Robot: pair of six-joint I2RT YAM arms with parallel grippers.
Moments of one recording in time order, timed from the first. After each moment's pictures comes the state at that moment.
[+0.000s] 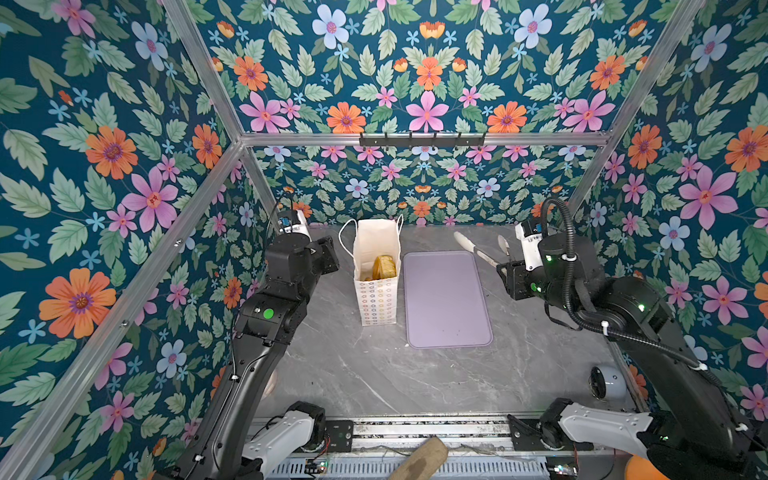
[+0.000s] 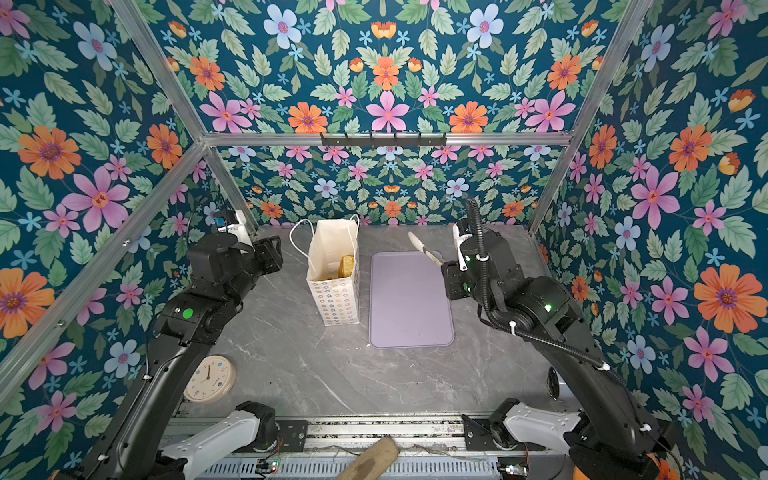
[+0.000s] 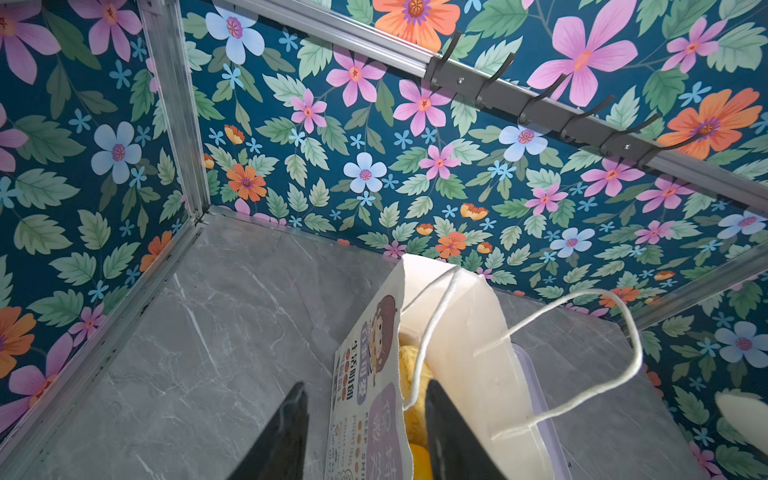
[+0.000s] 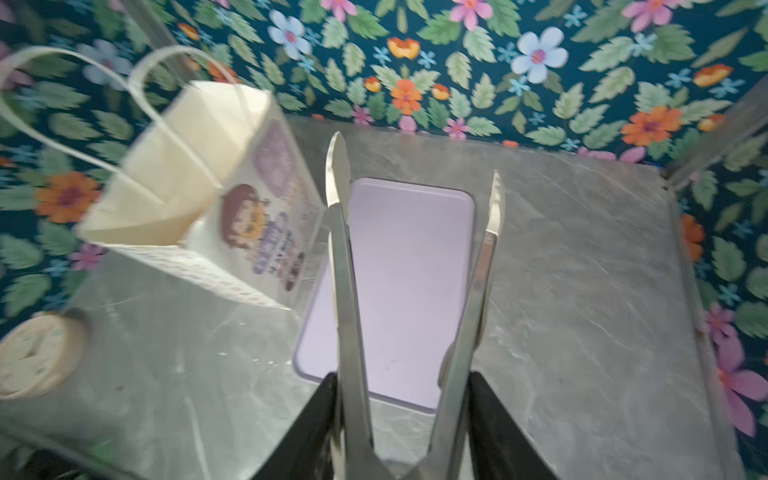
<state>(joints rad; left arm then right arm) -0.34 1.02 1.32 -0.61 -0.24 -0.39 0.65 1.15 1.65 -1.14 0.29 0.31</state>
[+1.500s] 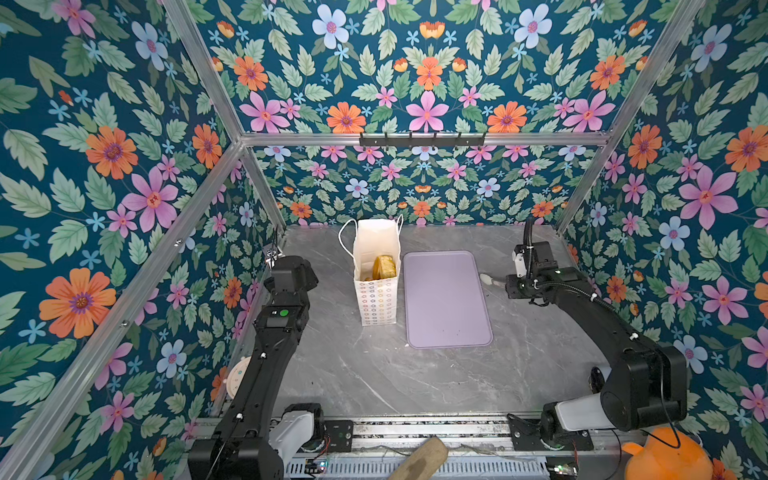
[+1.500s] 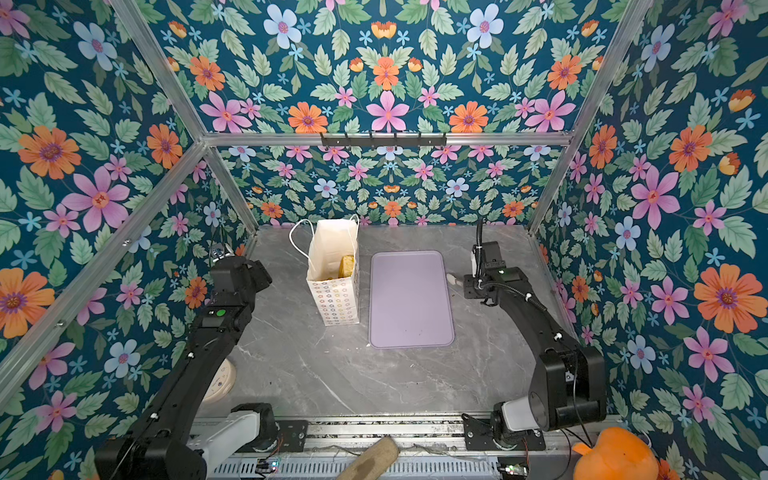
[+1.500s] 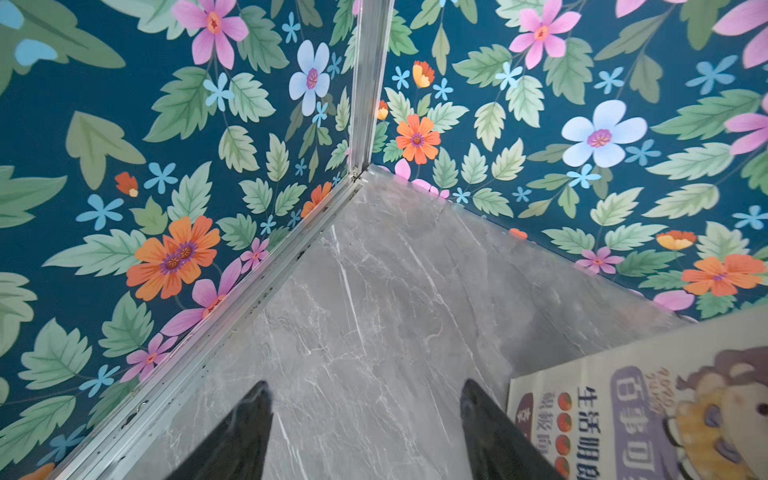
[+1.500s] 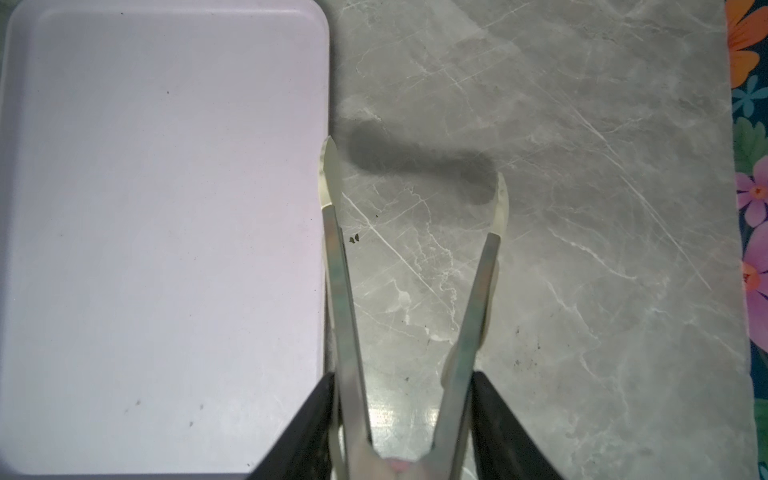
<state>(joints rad) -0.05 1.05 0.88 -0.28 -0.40 -0.35 0.14 1.43 1.13 -0.70 0.06 0.08</state>
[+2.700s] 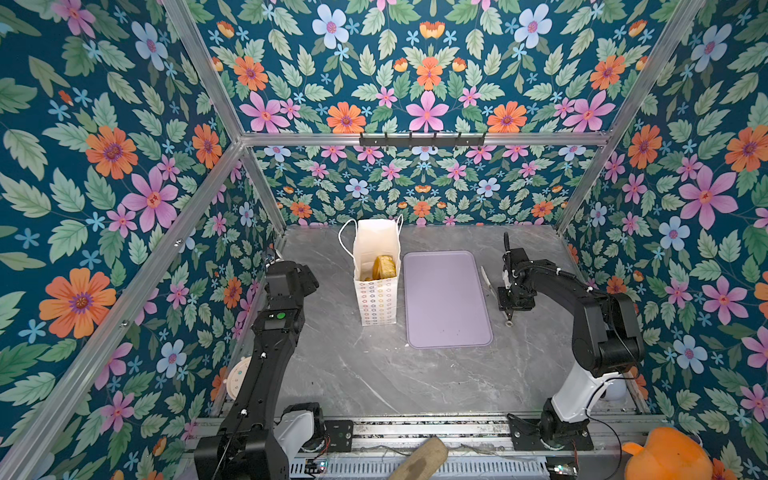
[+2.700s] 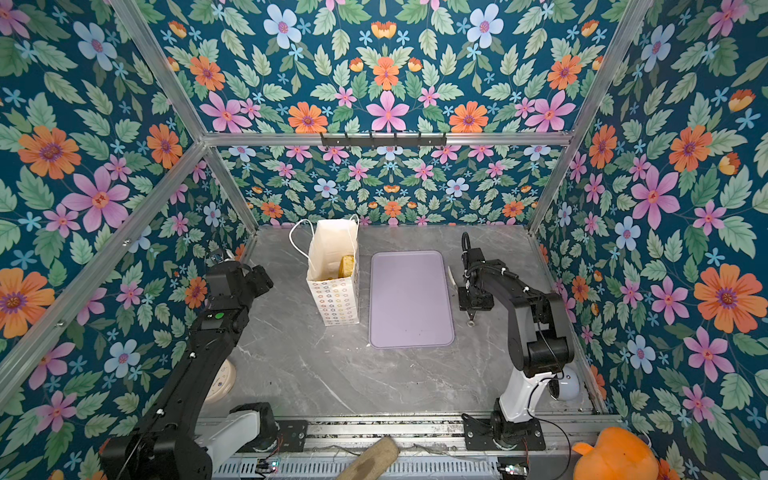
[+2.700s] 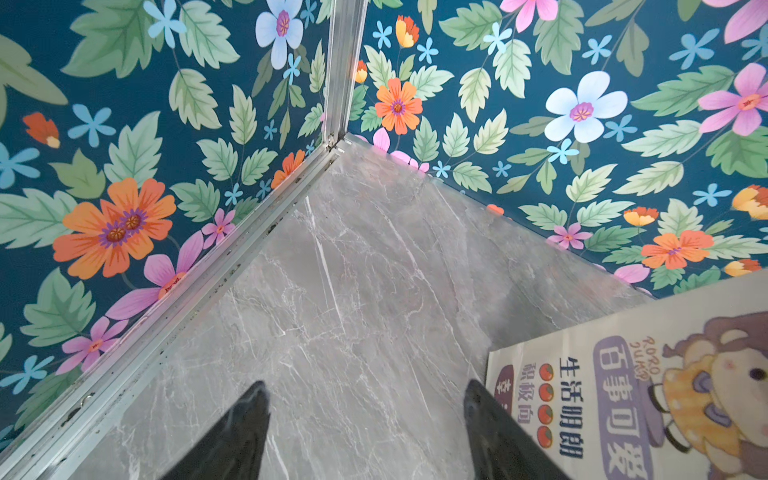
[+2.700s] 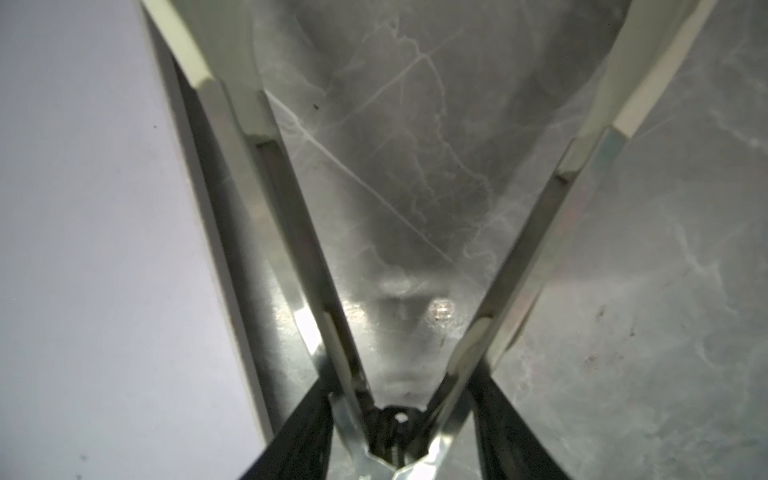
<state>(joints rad) 0.03 1.05 0.82 -0.24 -0.22 -0.37 0.13 1.78 1.22 -0.83 0.06 0.15</state>
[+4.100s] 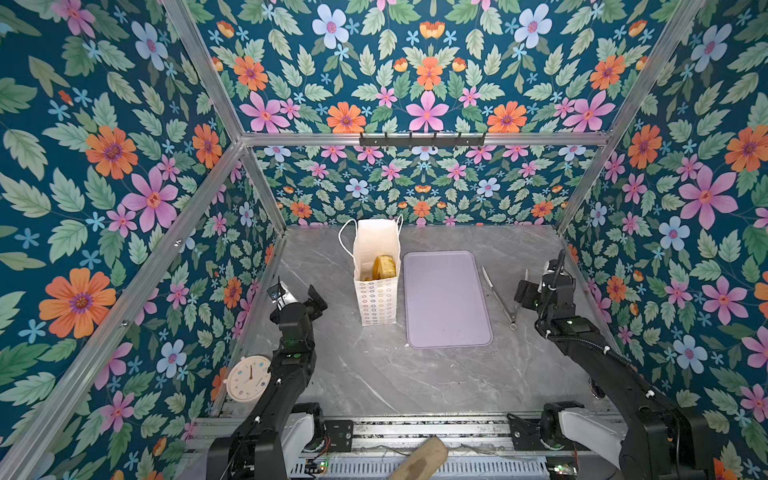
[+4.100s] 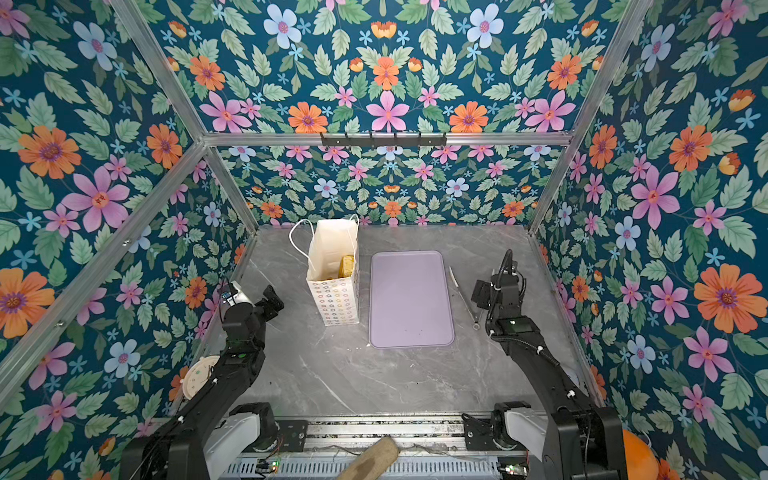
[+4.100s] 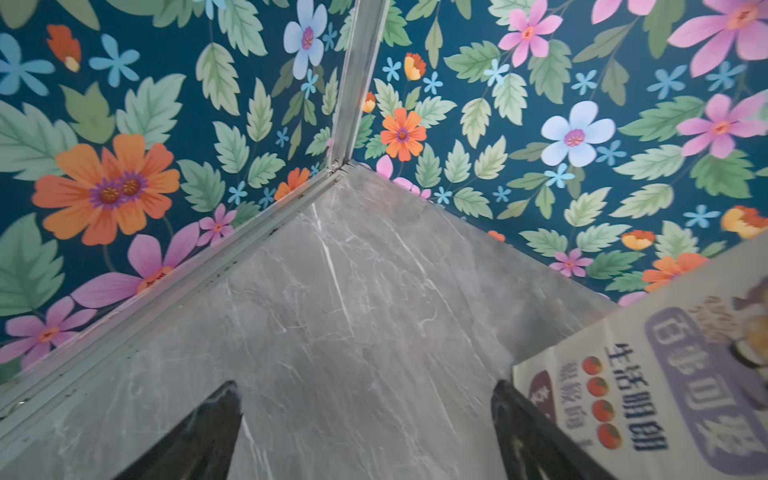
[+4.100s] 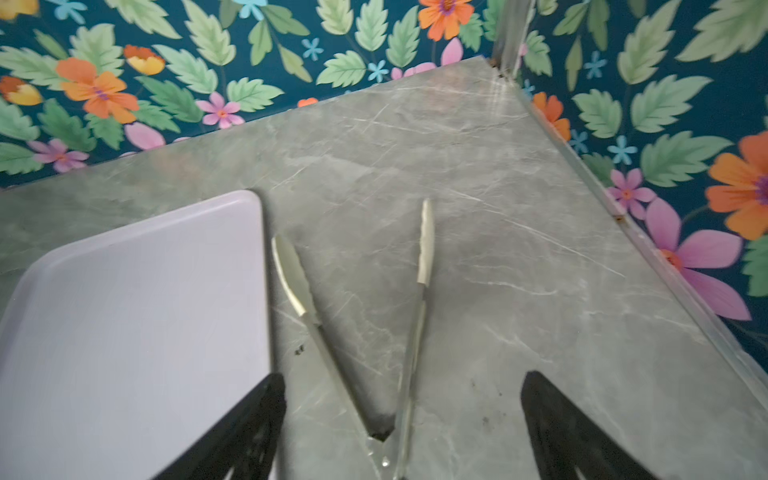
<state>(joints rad) 0.01 0.97 0.31 0.41 -0.30 -0.38 0.09 1.09 0.61 -0.08 0.26 0.29</state>
